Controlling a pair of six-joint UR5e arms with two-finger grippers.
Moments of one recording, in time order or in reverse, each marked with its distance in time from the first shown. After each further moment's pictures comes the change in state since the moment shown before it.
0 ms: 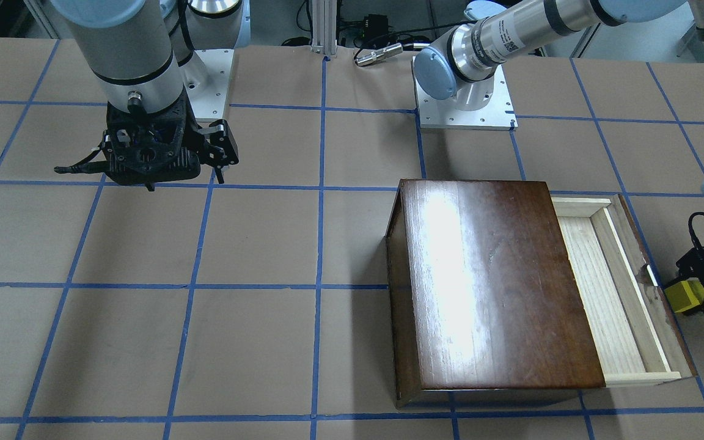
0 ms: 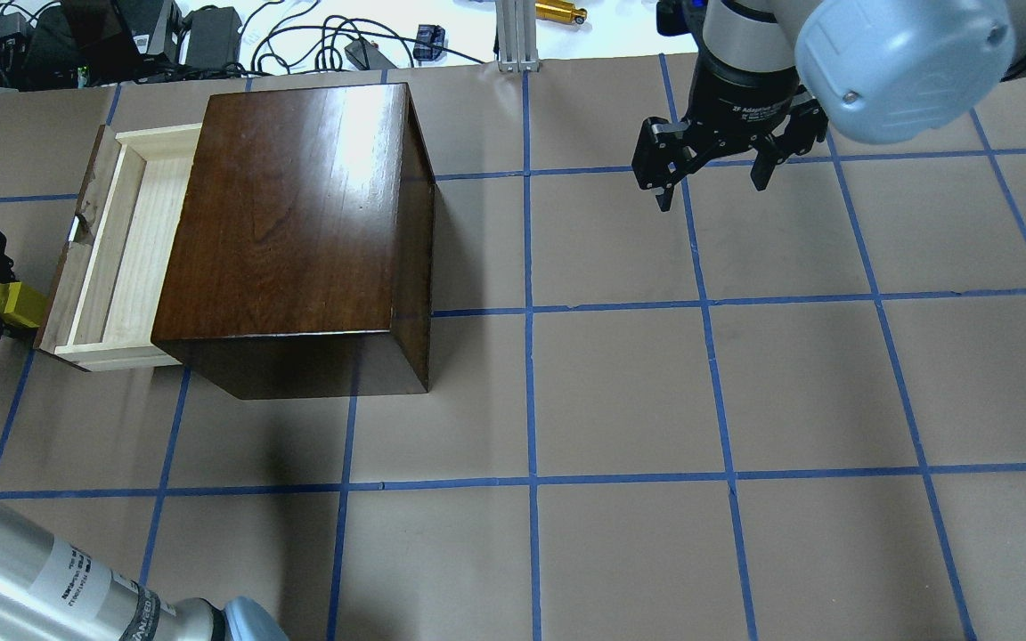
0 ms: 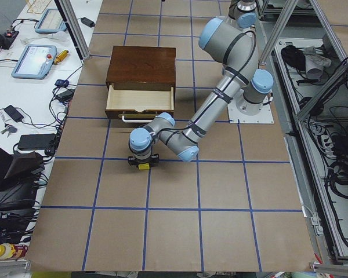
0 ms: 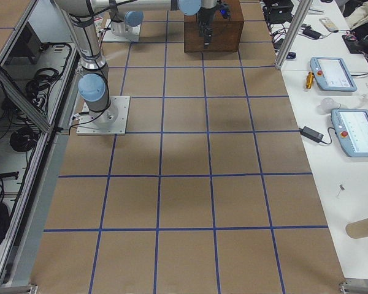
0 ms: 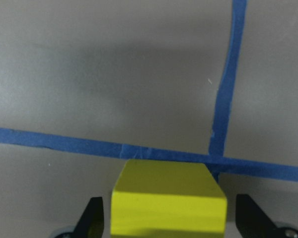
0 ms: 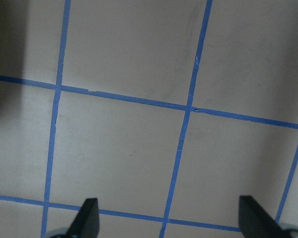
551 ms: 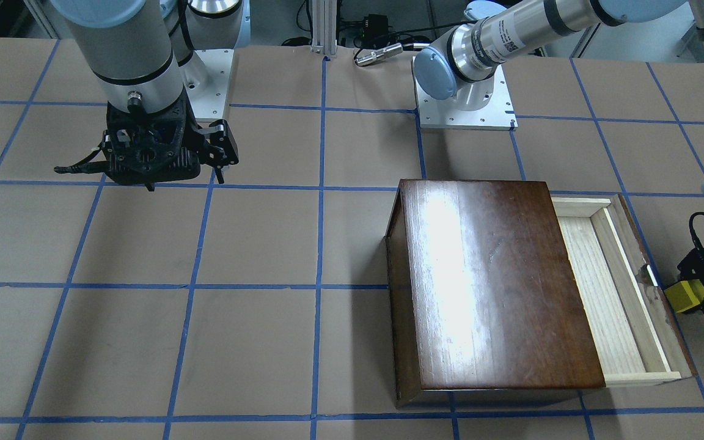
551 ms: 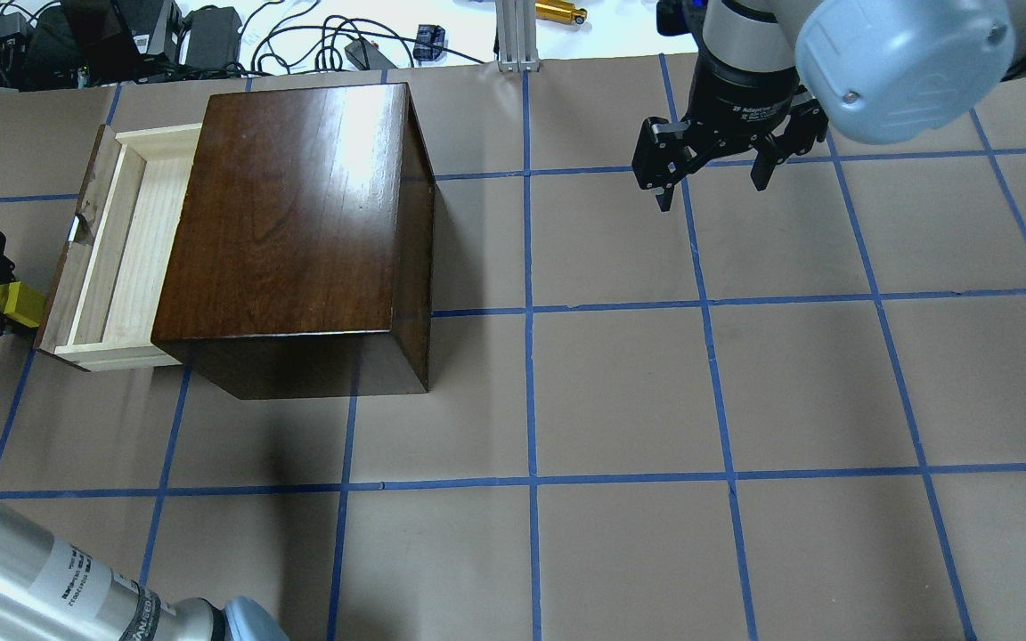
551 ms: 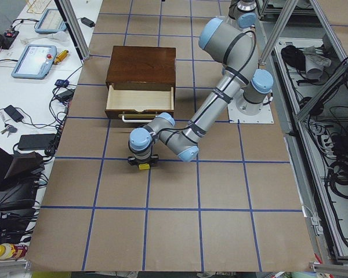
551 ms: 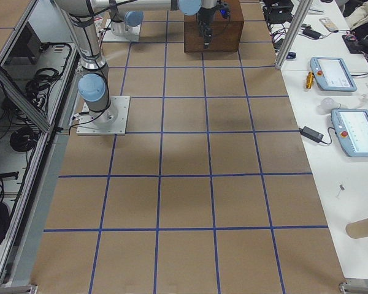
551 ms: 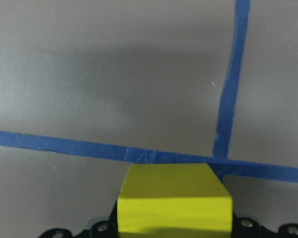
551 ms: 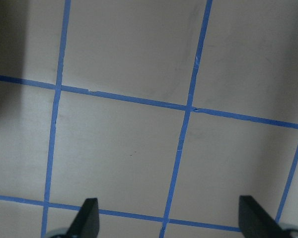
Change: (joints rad) left arm 0.000 0.001 0.004 0.002 -0.003 0.003; right arm 0.000 0.000 0.000 0.000 0.000 0.000
